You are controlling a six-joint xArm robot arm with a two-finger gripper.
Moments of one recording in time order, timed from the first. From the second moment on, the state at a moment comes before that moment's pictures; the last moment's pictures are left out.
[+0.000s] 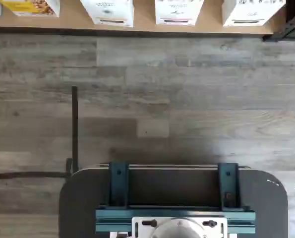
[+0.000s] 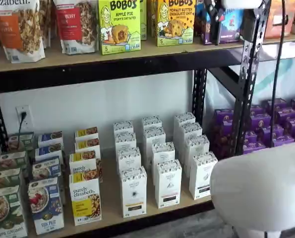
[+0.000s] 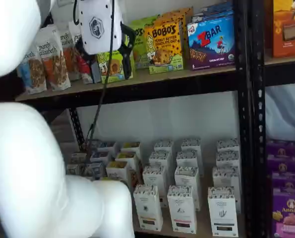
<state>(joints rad) 0.01 -0.84 -1.15 0.04 2.00 0.03</state>
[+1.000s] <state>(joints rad) 0.02 -0.88 -1.02 0.18 1.87 0.07</state>
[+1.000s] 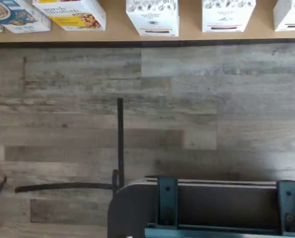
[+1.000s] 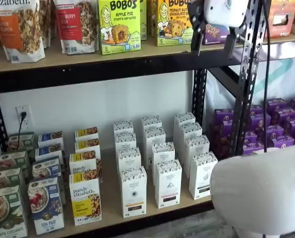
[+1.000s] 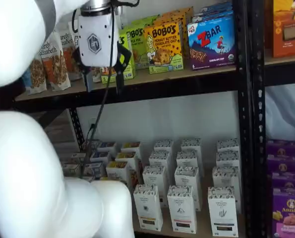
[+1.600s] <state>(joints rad) 0.16 -0.88 -0.90 0.12 1.72 0.18</state>
